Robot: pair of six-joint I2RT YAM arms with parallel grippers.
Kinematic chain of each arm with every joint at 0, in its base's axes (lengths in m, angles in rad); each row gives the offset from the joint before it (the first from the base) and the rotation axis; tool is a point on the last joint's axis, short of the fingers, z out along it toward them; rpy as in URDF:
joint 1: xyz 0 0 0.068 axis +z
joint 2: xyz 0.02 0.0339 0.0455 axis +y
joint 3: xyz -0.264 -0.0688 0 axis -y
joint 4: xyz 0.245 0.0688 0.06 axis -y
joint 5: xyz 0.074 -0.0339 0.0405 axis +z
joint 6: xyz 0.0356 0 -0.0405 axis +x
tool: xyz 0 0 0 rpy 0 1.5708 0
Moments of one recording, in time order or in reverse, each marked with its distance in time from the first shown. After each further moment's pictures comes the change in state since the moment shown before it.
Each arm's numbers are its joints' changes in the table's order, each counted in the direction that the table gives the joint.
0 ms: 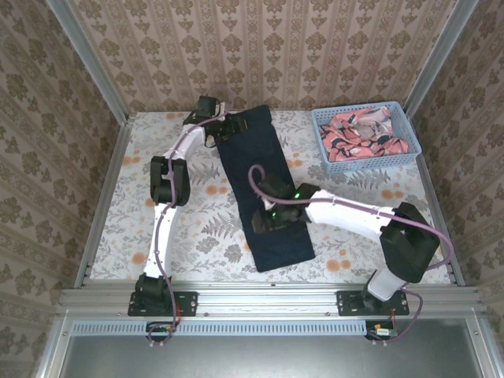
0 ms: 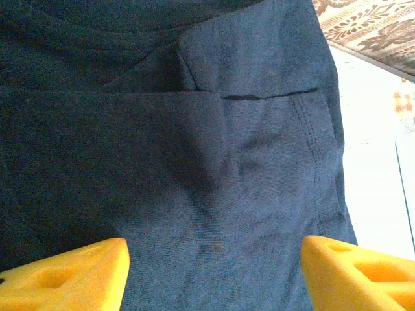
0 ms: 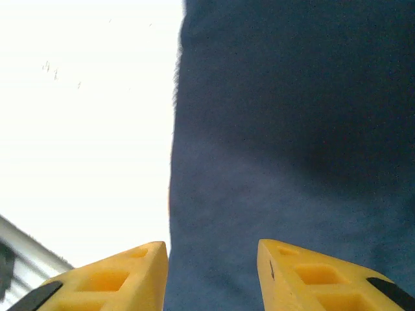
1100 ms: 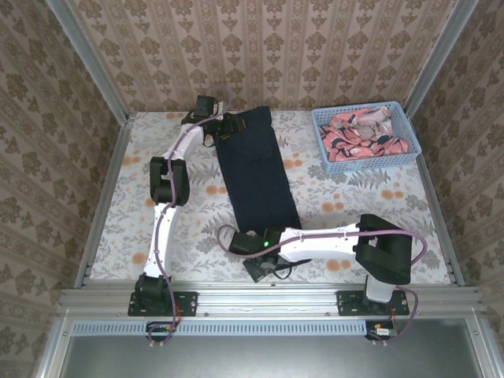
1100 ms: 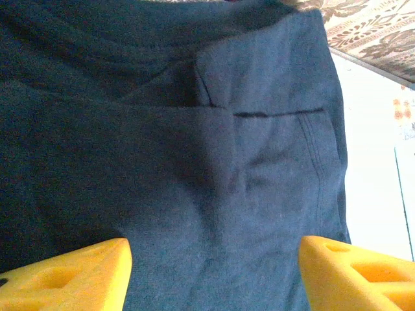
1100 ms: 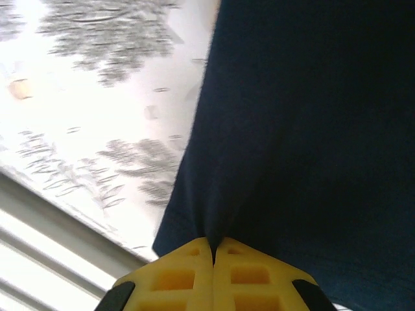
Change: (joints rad) left arm 0.015 0.029 0.047 -0.020 -0.009 -0.011; right arm 0.377 0.123 -0.021 -0.081 -0.179 0.065
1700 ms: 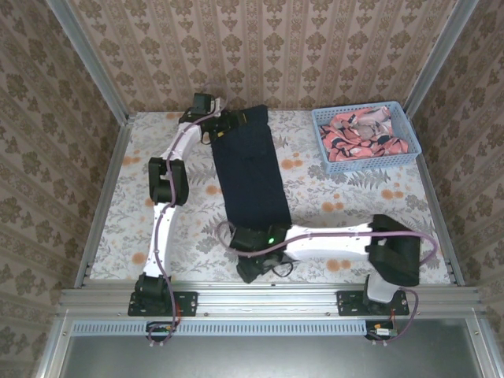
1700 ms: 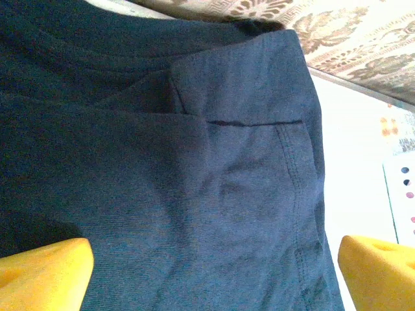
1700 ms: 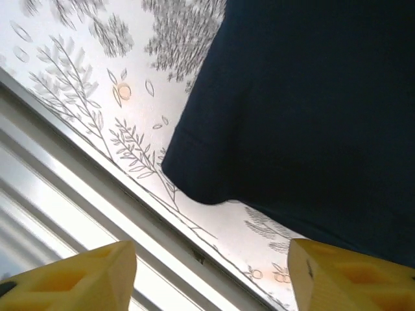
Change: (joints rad) left arm 0.018 0.008 0.039 0.004 -0.007 -0.006; right arm -0.068 -0.109 -0.027 0.041 0.091 -0.044
